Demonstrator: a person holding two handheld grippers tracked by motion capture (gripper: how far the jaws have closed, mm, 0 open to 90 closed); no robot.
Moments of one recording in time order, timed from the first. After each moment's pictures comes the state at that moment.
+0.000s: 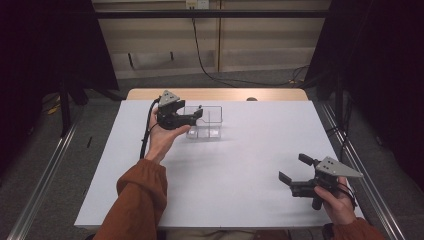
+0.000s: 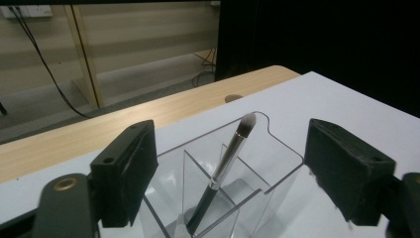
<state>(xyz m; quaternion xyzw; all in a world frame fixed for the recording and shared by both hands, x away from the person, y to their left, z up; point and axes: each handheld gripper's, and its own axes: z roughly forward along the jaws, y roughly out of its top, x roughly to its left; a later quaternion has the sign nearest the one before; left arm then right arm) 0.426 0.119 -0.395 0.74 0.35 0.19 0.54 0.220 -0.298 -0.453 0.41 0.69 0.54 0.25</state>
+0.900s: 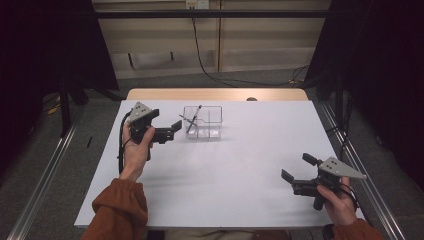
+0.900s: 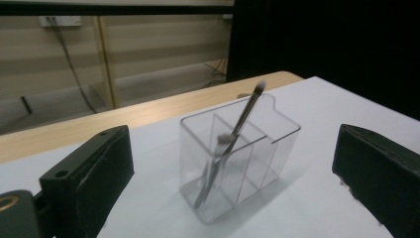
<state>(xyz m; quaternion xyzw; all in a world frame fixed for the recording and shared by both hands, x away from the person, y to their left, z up) 0.378 0.182 -0.395 0.73 0.36 0.21 0.54 0.218 -0.301 -0.452 0.43 0.68 0.54 0.26</state>
